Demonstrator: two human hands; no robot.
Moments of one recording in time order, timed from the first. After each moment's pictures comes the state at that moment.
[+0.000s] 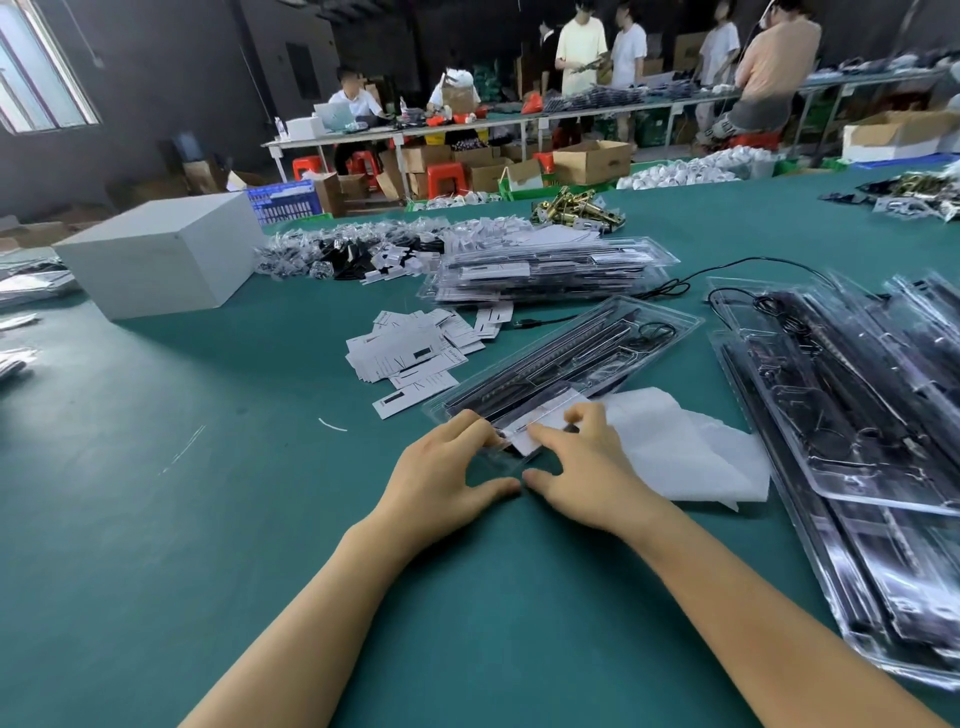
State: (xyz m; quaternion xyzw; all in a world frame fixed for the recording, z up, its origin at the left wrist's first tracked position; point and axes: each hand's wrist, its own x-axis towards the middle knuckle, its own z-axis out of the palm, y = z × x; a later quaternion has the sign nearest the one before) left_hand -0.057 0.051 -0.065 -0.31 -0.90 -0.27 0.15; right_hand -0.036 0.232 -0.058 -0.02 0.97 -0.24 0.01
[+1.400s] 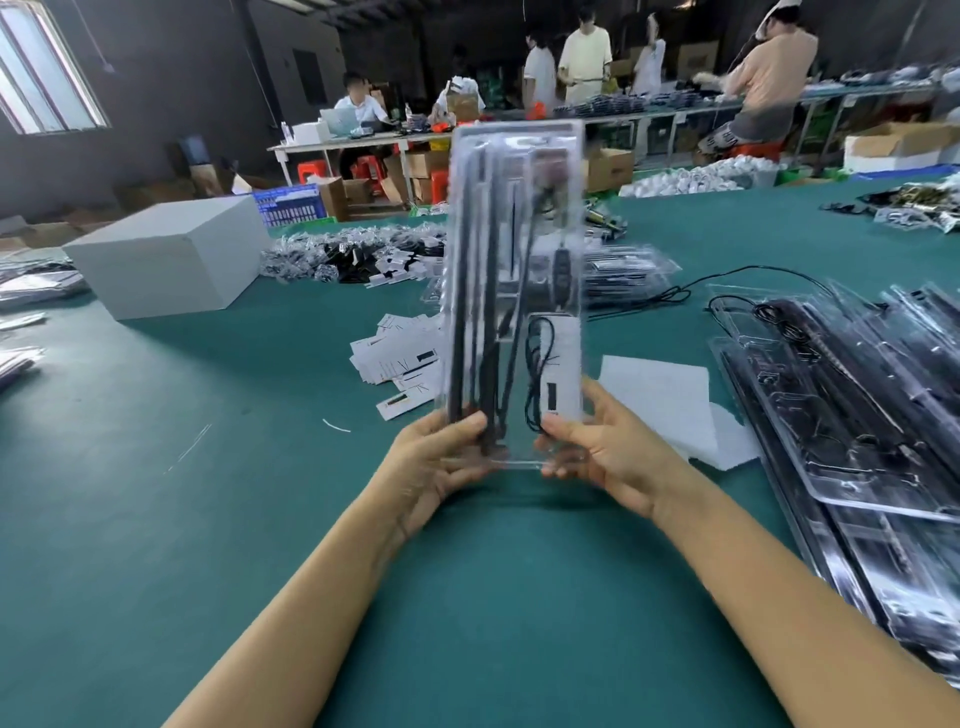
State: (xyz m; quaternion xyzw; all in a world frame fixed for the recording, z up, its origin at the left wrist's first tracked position) left_hand -0.062 0.053 -0.050 -0.04 -0.55 -0.82 -0.15; right_hand -0.036 0.244 -0.033 0.02 0.63 -0.78 0.07
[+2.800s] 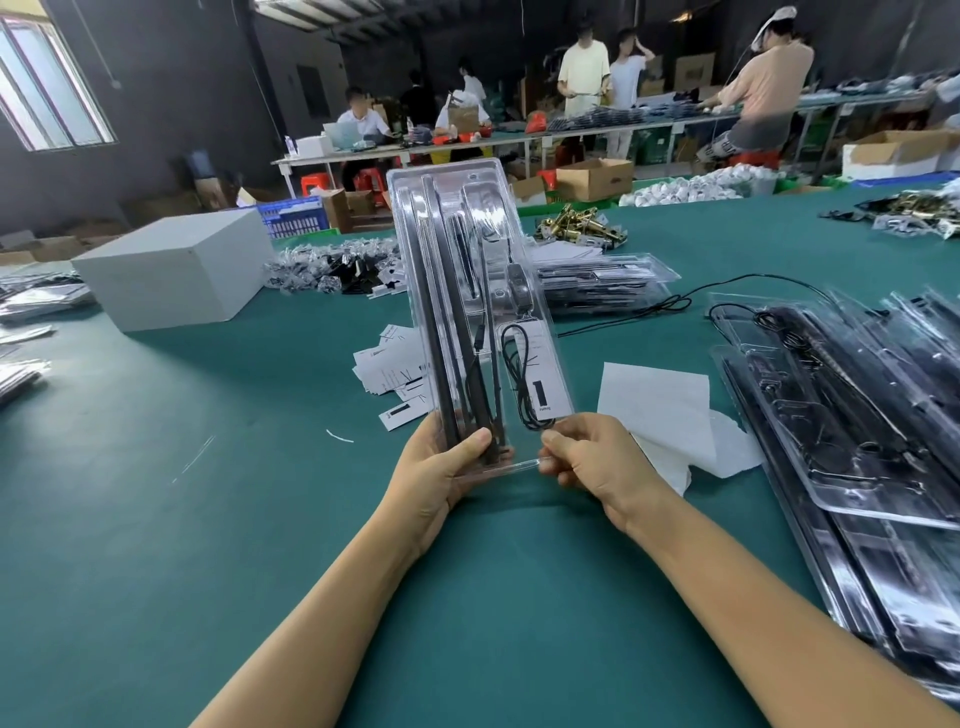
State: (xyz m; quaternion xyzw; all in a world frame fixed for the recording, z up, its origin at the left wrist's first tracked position) left_hand -0.060 0.060 -0.060 -0.08 -0.55 -0.83 -0.09; right_hand -0.040 0.231 -0.043 0.09 0.74 -0.66 -0.01
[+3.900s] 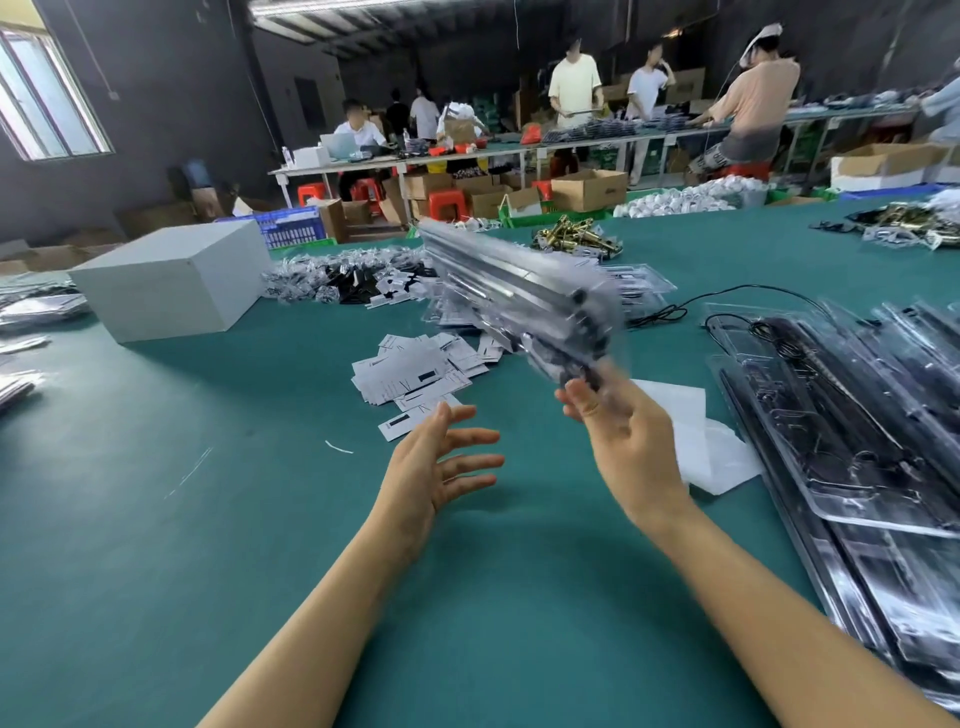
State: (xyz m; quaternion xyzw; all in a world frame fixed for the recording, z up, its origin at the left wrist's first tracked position) left_hand -0.064 0.053 -0.048 -0.06 -0.59 -0.80 -0.07; right_hand -0.037 0.241 -0.031 -0.09 0.73 -0.61 -0.31
